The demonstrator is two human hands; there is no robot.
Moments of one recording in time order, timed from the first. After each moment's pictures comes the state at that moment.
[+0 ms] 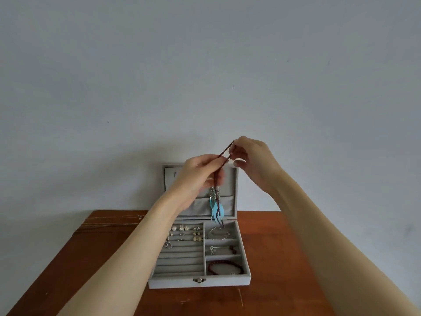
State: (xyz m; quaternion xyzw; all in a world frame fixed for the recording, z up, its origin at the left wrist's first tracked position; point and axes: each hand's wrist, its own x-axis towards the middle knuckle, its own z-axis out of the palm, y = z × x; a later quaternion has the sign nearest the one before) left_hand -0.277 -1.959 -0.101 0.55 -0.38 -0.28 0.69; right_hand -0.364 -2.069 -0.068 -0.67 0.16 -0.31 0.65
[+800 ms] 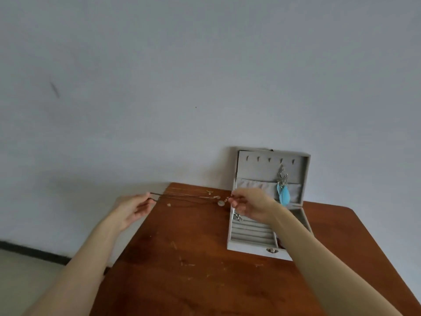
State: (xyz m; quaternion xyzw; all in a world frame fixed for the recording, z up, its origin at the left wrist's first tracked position) left_hand -0.136 -1.689 -0.209 0.61 0.01 -0.22 0.76; right_hand -0.294 -1.945 -0.177 -0.56 0.25 -0.02 0.79
